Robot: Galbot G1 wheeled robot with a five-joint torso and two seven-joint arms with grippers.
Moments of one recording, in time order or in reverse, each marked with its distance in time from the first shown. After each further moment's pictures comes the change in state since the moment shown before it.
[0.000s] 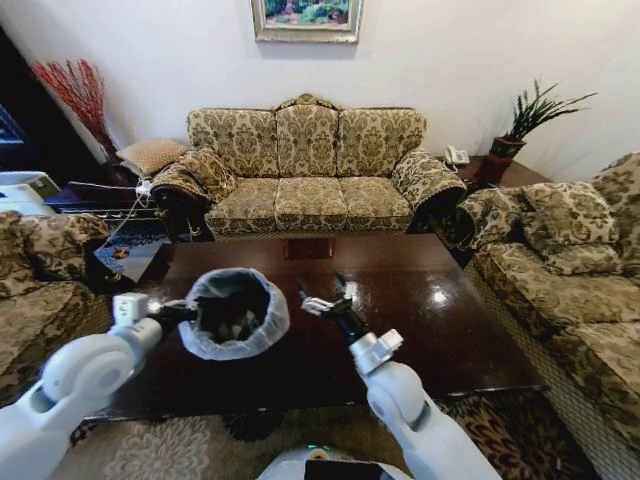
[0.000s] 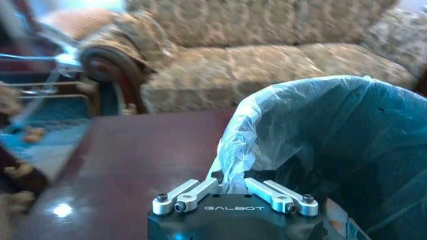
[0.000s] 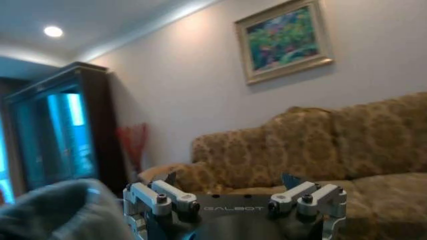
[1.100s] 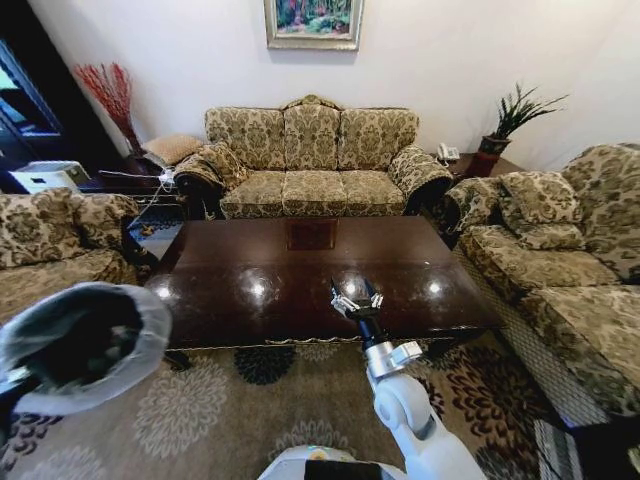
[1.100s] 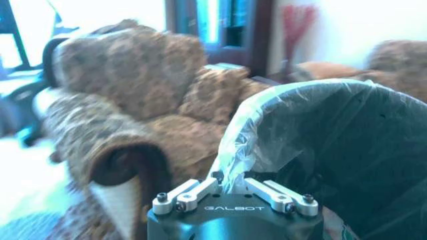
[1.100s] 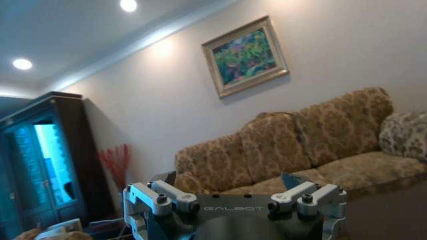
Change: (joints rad) left arm 0.145 -0.715 -0.415 0.062 0.248 -0.255 0.075; right arm -0.058 0.096 0.075 -0.065 0.033 0.110 0.012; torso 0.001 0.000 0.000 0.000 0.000
